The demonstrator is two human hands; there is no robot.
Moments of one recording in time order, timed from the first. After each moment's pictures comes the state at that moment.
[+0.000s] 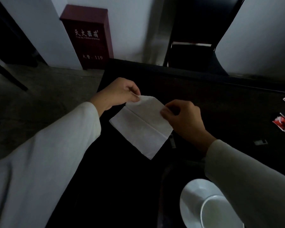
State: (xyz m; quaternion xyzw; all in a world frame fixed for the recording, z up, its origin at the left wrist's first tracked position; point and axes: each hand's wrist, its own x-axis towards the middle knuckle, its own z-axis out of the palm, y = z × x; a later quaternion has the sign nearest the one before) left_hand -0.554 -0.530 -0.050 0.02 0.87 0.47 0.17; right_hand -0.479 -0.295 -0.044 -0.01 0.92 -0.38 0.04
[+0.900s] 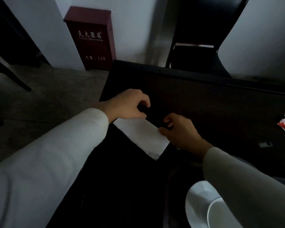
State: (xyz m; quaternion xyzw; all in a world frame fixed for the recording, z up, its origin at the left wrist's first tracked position) left_hand -0.534 -0.523 -0.042 0.22 0.93 0.24 0.17; right_hand -0.473 -0.305 -0.064 -0.03 0.95 -0.25 0.19
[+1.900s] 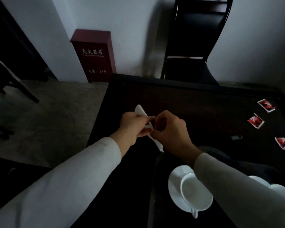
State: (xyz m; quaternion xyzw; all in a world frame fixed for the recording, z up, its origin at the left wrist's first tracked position) left_hand -0.424 -0.443 0.021 -0.30 0.67 0.65 0.18; right_hand -0.402 -0.303 0.009 -0.05 0.91 -0.41 0.03
